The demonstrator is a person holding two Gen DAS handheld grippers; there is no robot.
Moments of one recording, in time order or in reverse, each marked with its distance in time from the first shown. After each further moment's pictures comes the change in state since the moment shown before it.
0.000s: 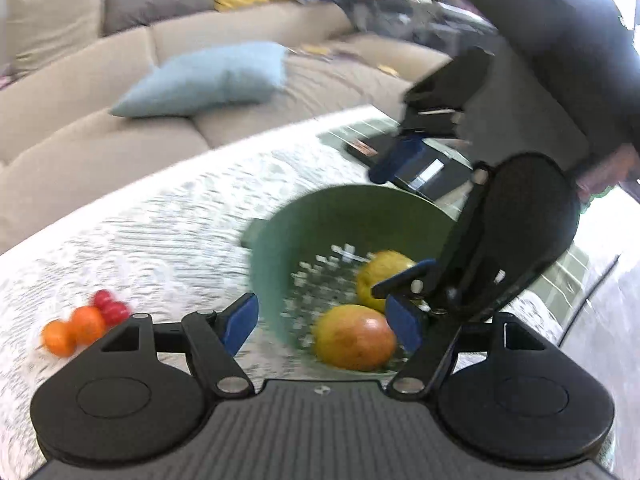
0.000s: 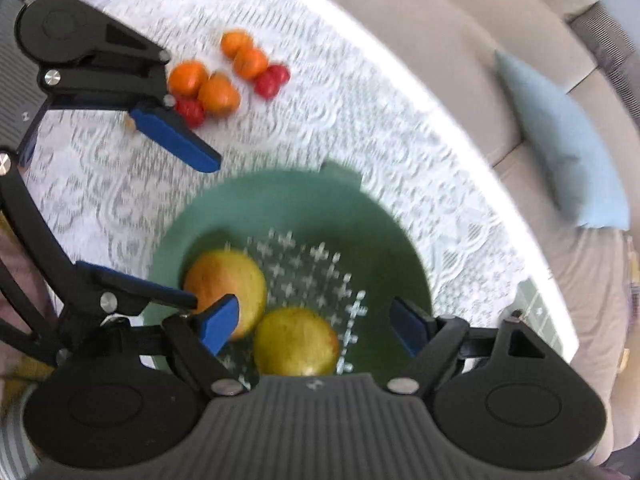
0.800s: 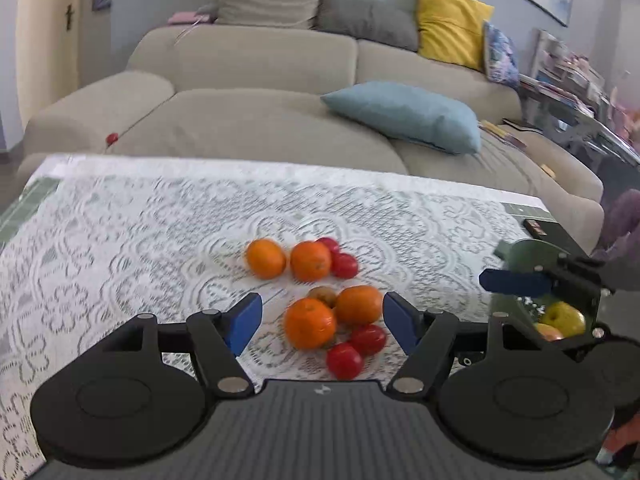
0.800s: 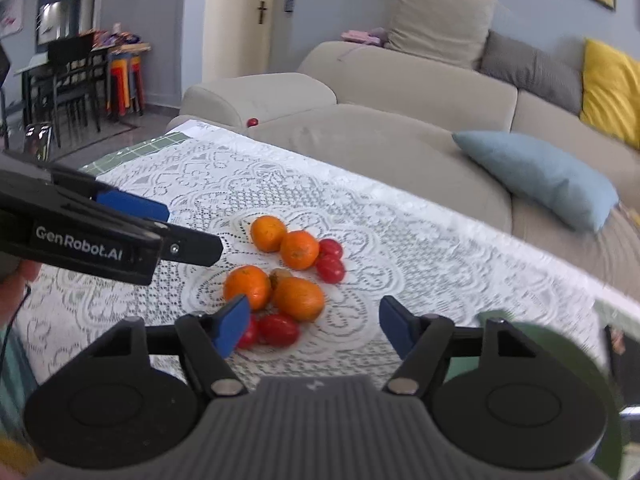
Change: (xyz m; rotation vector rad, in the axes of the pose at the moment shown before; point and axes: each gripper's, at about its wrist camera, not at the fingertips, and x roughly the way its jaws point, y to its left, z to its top) left arm -0.063 0.147 -0.086 -0.441 -0.128 0.272; right arm 0.037 0.116 0.063 0.452 -0.436 -0.032
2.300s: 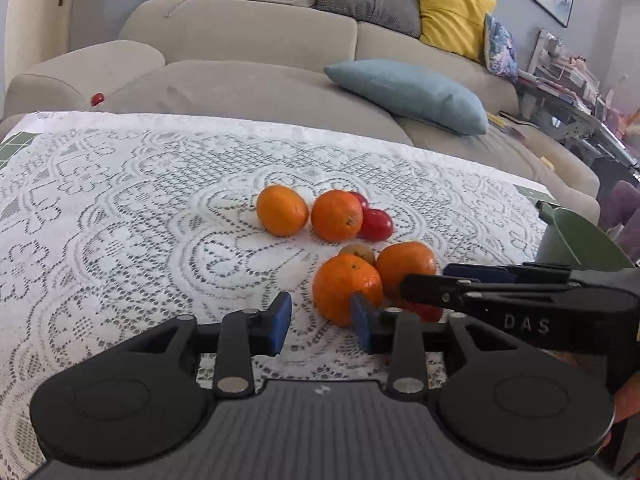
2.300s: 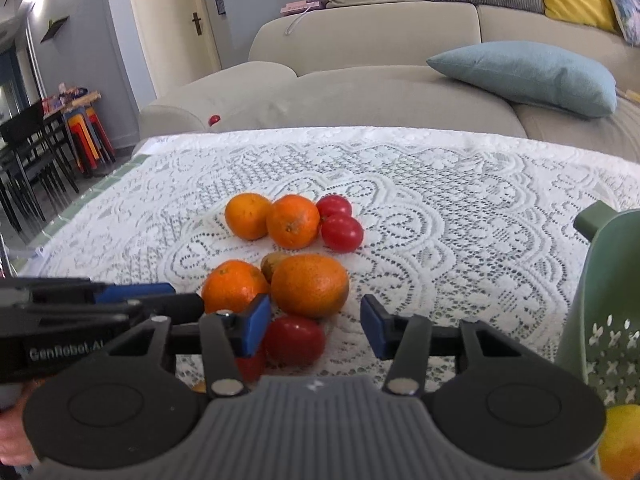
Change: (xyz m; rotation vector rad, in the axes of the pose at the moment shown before) left arm 0.056 0.038 -0.038 -0.016 0.007 -0.086; right arm 0.077 -0.019 -0.022 0.307 0.033 0.048
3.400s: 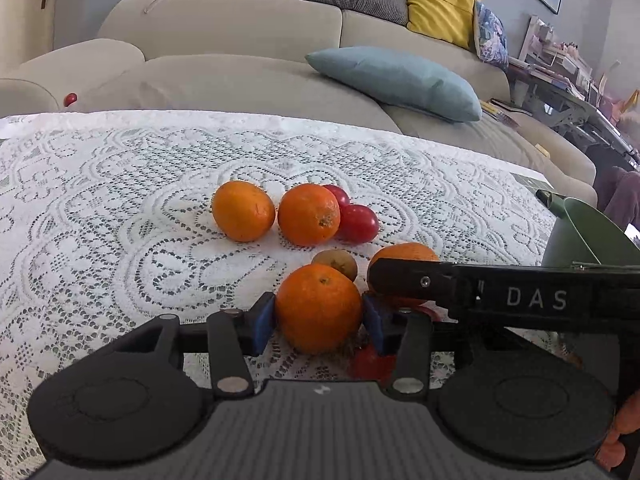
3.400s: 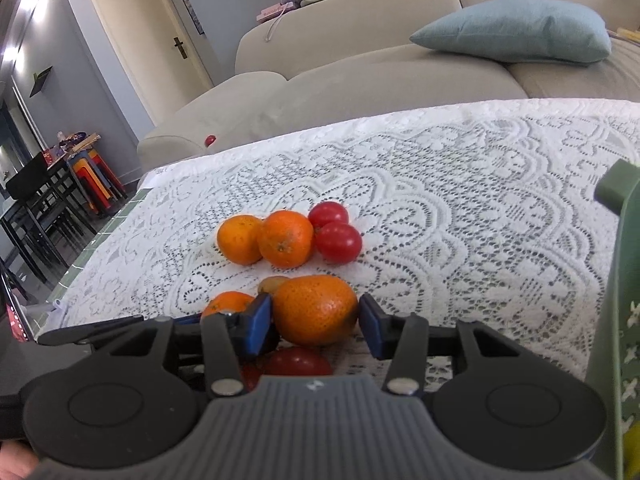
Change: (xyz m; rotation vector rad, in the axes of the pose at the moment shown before) left arm 0.042 -0.015 0.003 0.027 0.019 -0.013; right arm 0.018 -0.022 0.006 0.151 0.006 0.055
